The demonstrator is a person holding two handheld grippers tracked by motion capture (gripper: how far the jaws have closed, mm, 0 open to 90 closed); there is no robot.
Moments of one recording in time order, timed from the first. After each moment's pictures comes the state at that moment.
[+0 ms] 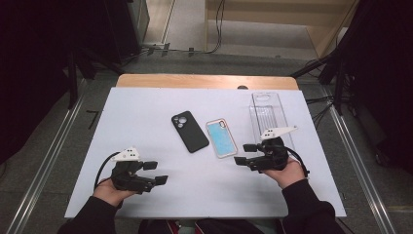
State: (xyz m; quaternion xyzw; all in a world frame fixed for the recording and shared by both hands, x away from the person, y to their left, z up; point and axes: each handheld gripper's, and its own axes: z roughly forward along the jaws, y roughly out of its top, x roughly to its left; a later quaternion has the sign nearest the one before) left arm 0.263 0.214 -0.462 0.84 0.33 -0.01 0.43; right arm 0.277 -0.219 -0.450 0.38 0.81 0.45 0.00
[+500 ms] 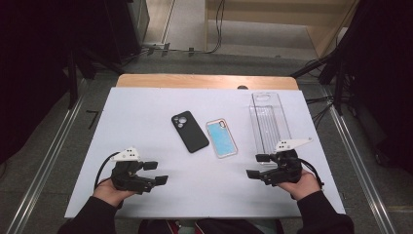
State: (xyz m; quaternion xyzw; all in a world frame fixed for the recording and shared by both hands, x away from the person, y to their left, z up) left arm 0.263 0.214 -0.462 0.83 0.33 -0.02 0.44; right arm 0.247 -0.250 -0.464 0.39 0.81 0.45 -0.02
